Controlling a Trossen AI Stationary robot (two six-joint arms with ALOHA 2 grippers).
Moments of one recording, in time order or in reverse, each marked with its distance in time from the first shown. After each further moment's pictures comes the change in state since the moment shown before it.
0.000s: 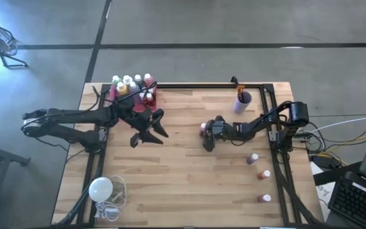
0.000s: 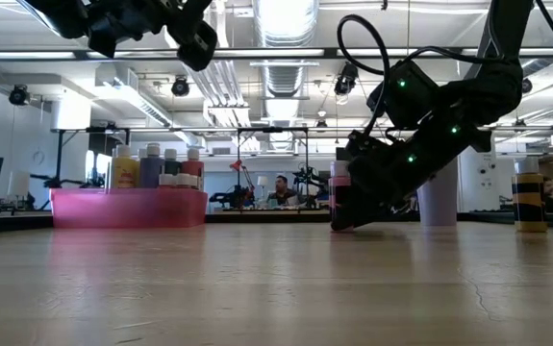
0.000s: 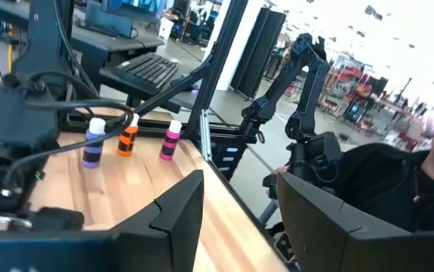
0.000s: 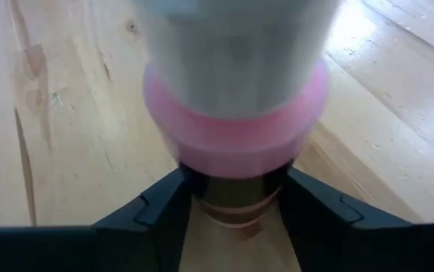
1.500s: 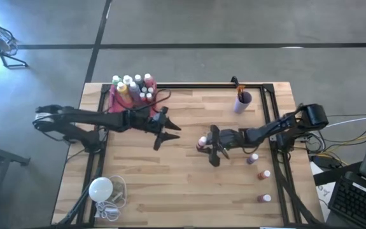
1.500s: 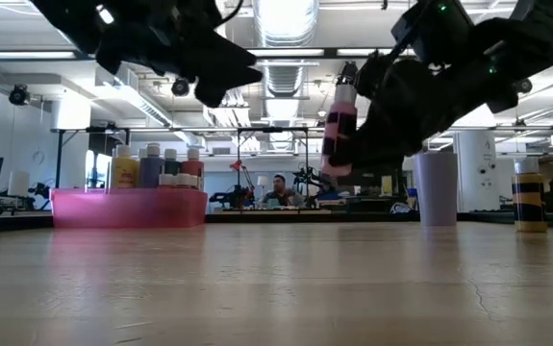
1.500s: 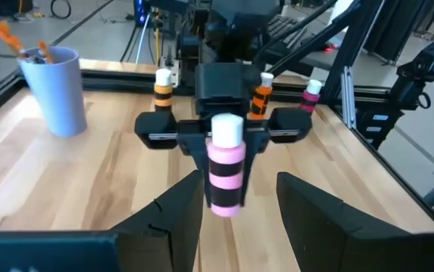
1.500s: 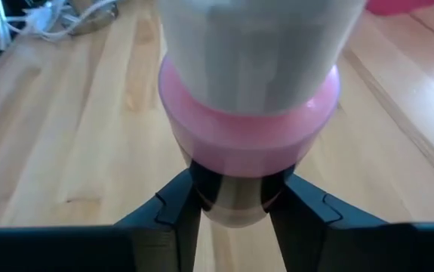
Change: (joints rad) left arm -0.083 0.189 0.002 0.002 -0.512 0.228; right arm 0.193 -0.220 0.000 -0.003 -0.164 -0.064
